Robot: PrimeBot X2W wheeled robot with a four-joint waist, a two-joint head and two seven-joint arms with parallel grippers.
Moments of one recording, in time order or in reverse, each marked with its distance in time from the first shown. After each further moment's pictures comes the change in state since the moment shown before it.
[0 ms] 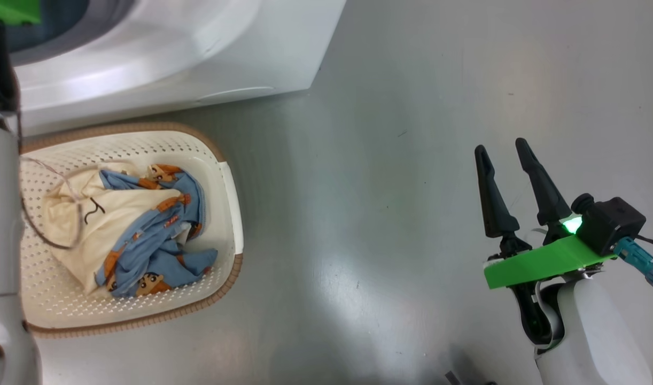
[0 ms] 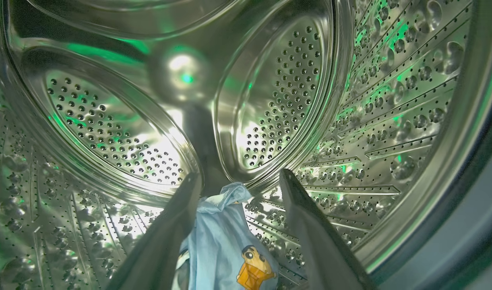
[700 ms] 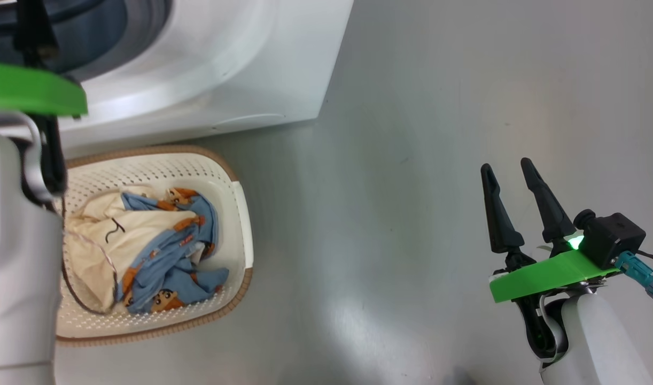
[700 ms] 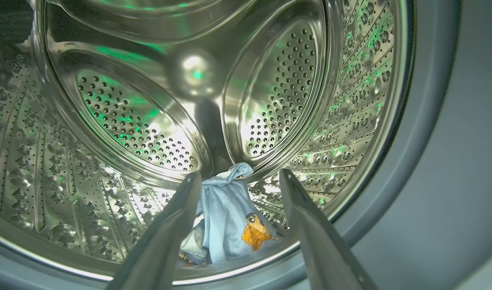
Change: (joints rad) left arm 0.232 -0.007 -0.002 -0.136 -0.016 0.049 -0.009; right arm 0.041 -0.002 -0.021 0.016 -0.004 0.000 0.000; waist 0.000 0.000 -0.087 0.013
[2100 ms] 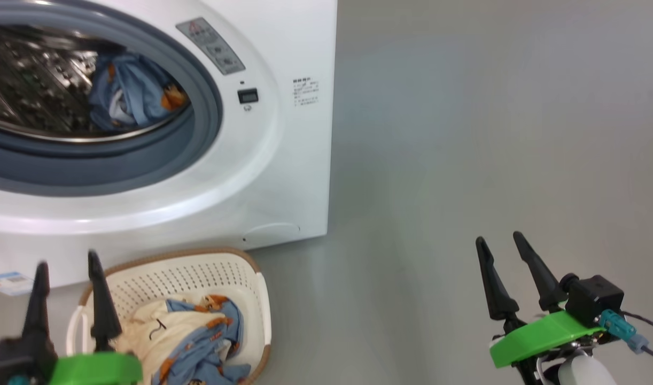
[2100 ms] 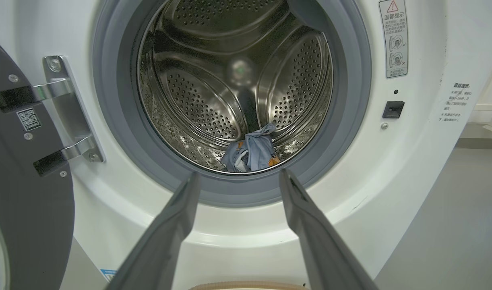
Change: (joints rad) left arm 0.879 -0.126 0.166 -0.416 0.112 0.064 -0.004; right arm 0.171 -0.001 0.005 0.031 -0.034 0.000 0.000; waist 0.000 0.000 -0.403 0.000
